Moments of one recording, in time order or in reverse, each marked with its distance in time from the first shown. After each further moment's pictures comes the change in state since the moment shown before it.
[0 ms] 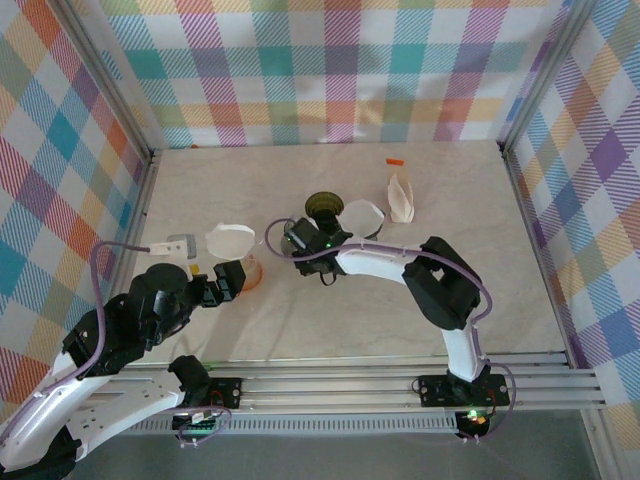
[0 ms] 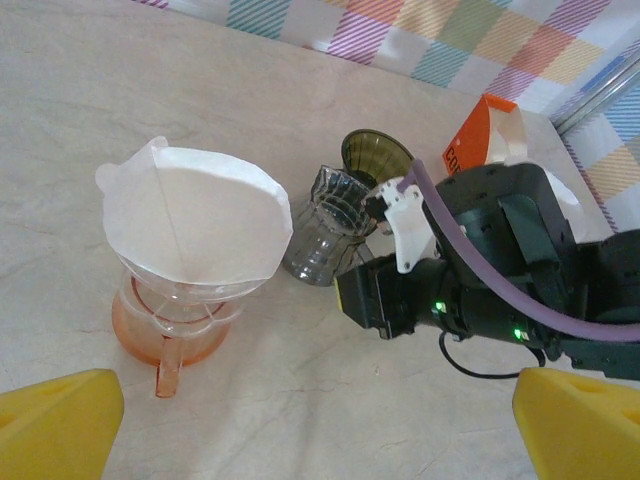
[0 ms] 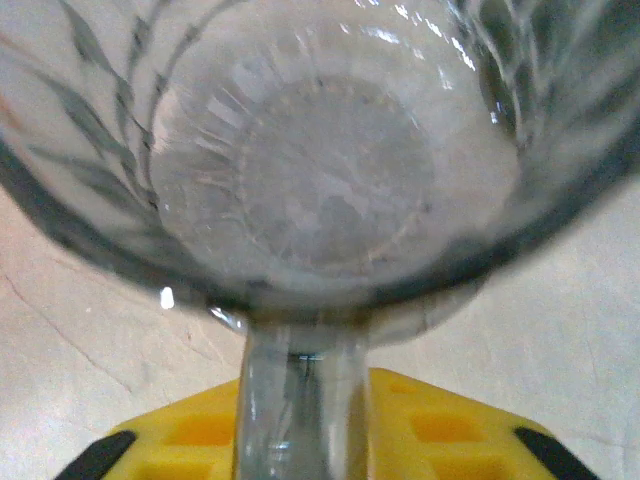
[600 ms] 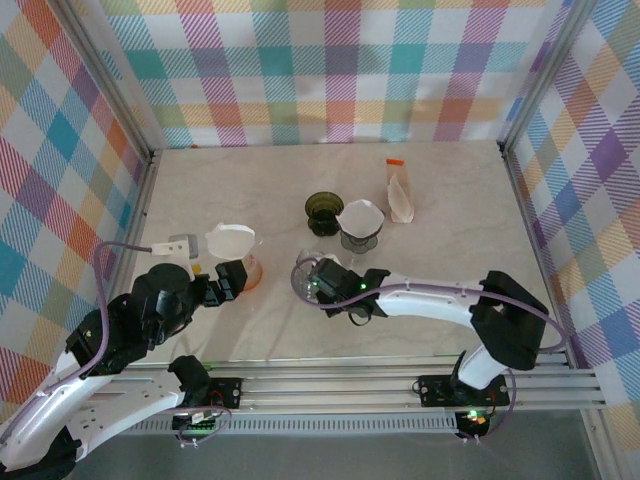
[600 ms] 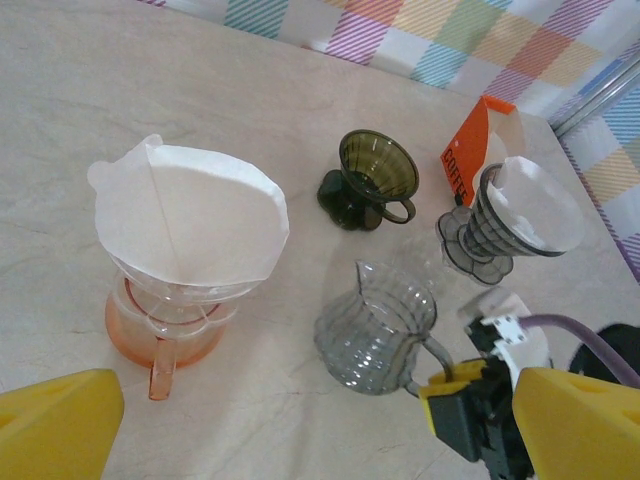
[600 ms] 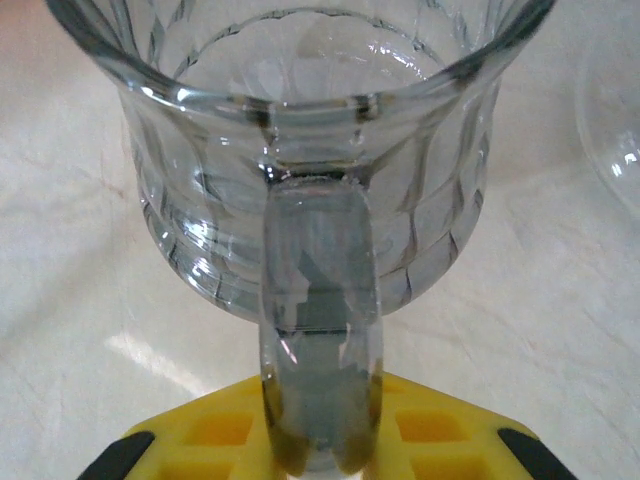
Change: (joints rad) left arm 0.000 -0.001 -0.018 0.022 0.001 -0.008; right arm 0.153 -0.432 -0.420 -0.048 0.014 0.074
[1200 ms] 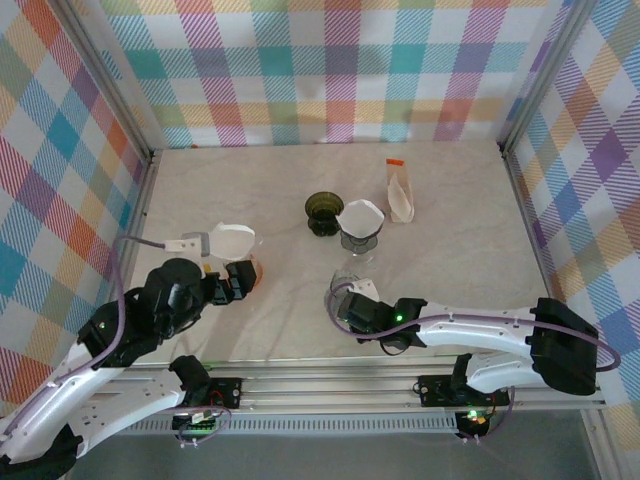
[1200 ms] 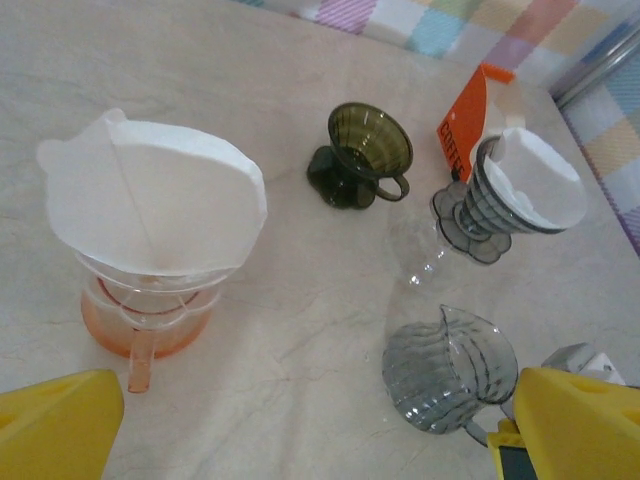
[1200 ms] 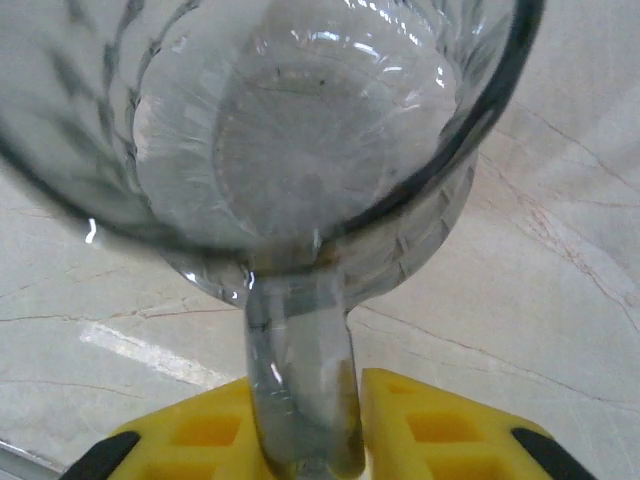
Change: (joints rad) left arm 0.000 0.068 -0.014 0.031 0.053 0.001; right arm 0.114 -0.278 -0.256 -0.110 0.098 0.221
